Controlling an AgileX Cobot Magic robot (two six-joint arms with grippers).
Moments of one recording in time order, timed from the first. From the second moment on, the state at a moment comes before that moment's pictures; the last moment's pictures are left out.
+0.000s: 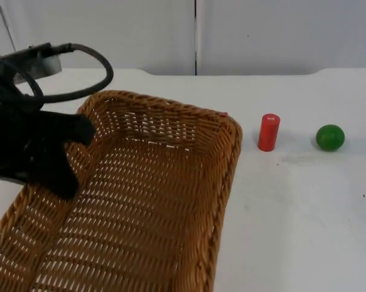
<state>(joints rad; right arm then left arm) 0.06 0.88 -0.92 0.06 0.87 -0.07 -0.20 1.57 -0.83 -0.52 0.78 0.31</state>
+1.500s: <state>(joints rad) 0.06 0.92 -0.95 0.06 0.74 -0.09 0.02 1.56 -0.83 -0.69 0.90 0.51</state>
